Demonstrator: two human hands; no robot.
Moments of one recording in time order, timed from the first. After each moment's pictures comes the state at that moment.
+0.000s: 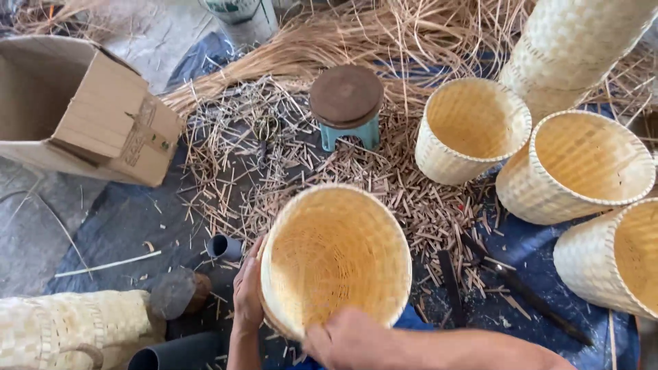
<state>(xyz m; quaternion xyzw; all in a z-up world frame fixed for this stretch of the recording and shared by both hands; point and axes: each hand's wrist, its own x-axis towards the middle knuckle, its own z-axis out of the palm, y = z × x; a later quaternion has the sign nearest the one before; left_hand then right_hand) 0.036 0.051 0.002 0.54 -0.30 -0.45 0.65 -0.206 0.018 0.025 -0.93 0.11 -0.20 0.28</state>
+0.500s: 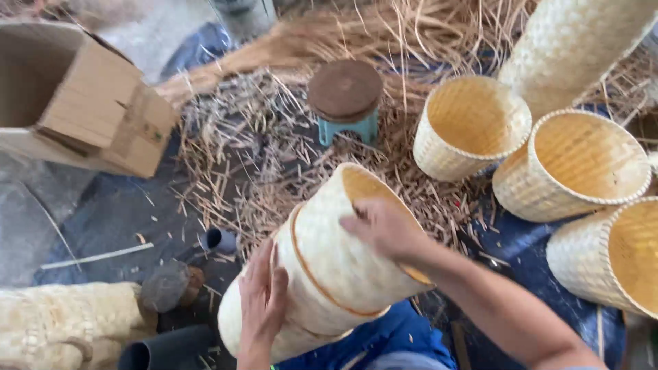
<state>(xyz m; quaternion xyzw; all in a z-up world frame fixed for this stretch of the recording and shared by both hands) 0.003 0.062 0.021 0.80 -0.46 -0.20 0.32 -0.217 -0.103 0.089 -0.68 0.37 -0.20 0.60</state>
